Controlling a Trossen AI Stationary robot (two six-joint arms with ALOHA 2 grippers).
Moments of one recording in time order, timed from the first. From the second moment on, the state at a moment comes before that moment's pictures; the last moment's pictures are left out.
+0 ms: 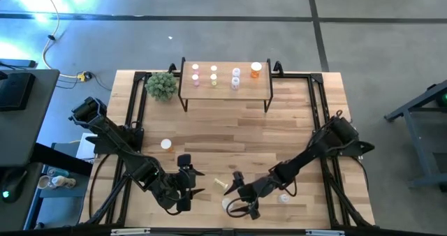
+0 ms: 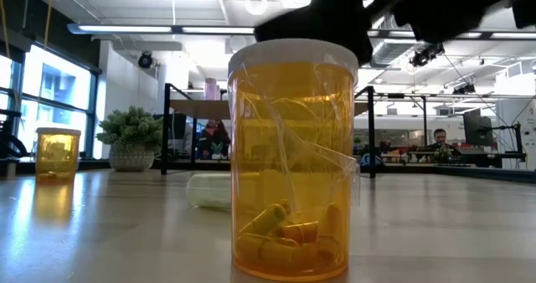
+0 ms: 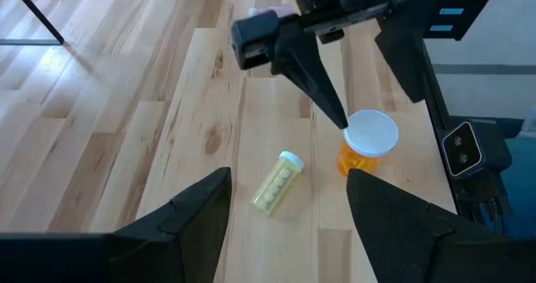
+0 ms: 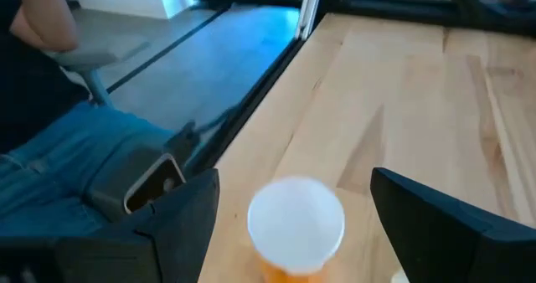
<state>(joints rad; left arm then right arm) -0.63 1.55 1.10 -0.40 -0.64 -0.54 0.58 1.94 0.96 0.62 0.12 0.09</state>
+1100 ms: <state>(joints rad) -0.63 1.55 1.10 -0.40 -0.64 -0.54 0.58 2.08 0.96 0.78 0.10 0.10</state>
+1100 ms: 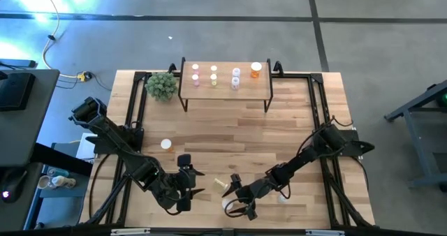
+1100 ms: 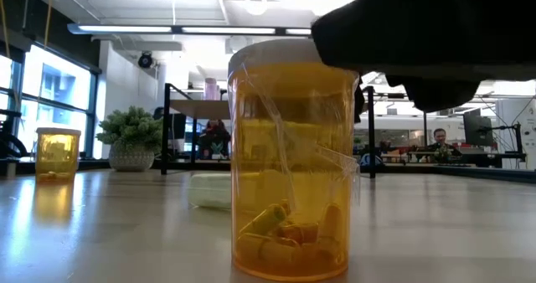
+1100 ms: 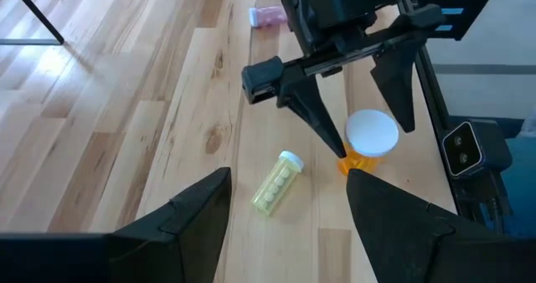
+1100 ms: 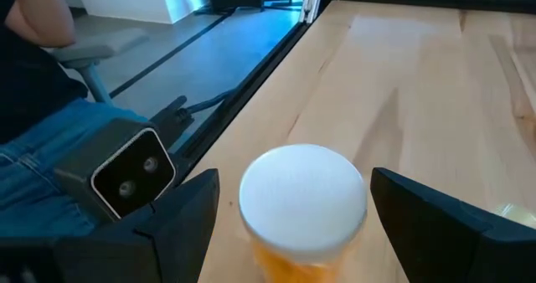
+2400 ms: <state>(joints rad) -0.63 1.55 1.10 -0.40 -0.64 -0.55 0.58 1.77 0.96 0.48 0.31 -0.08</state>
